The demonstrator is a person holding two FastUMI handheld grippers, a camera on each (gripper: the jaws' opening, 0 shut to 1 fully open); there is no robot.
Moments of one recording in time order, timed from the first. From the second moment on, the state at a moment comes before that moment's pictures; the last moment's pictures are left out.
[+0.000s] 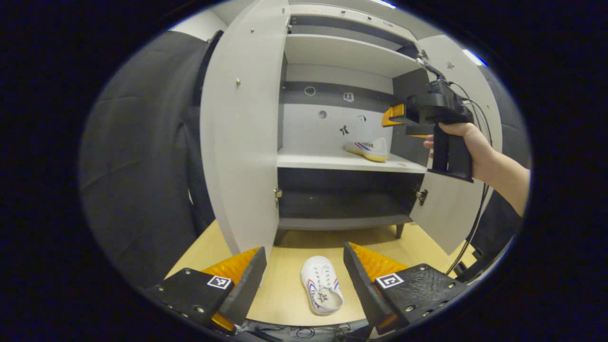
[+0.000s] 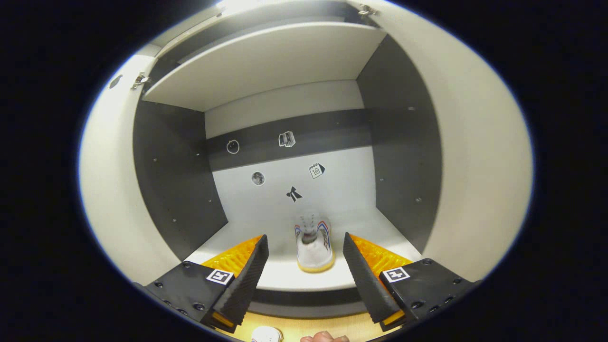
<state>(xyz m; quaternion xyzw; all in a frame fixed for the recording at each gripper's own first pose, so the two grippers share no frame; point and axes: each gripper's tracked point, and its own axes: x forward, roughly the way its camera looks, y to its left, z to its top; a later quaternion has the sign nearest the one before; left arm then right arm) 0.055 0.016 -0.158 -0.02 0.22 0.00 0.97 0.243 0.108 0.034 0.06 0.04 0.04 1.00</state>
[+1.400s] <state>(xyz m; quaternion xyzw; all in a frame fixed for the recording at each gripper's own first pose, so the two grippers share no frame) 0.090 0.005 -0.404 0.05 0.46 -0.08 0.88 -0.063 -0.131 -0.105 0.00 0.15 -0.29 0.95</state>
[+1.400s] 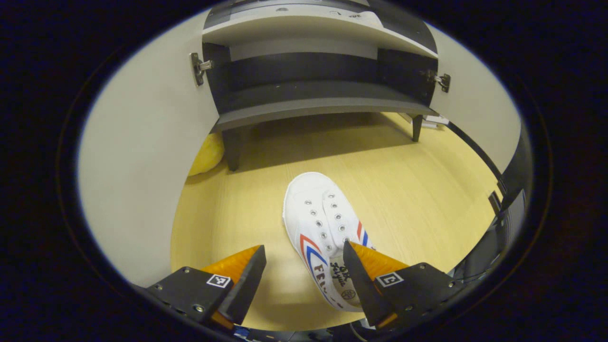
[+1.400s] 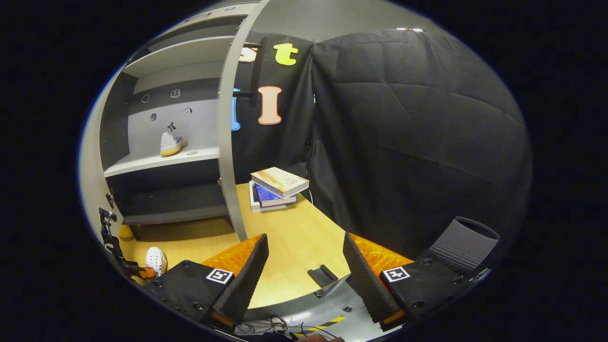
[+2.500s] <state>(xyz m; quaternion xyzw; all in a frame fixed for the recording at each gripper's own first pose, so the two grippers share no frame) 0.091 0.004 -0.428 0.00 0.52 -0.01 0.86 0.001 -0.215 -0.086 0.01 0.10 -0.30 0.95</state>
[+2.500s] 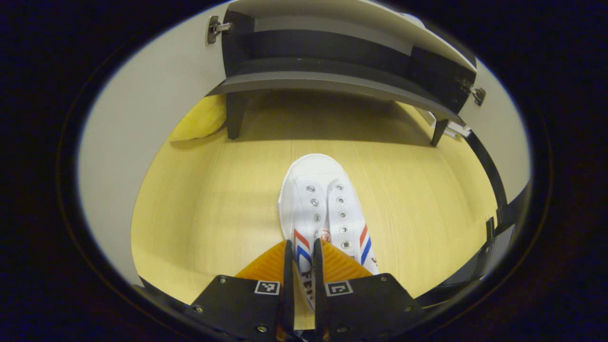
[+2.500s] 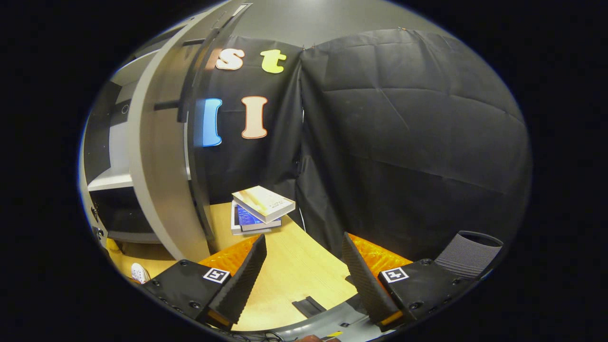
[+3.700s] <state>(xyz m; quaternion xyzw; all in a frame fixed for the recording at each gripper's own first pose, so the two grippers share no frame) 0.129 0.009 -0.333 -0.03 0.33 -0.06 0.94 0.061 -0.282 -0.070 0.03 0.08 -0.30 0.95</state>
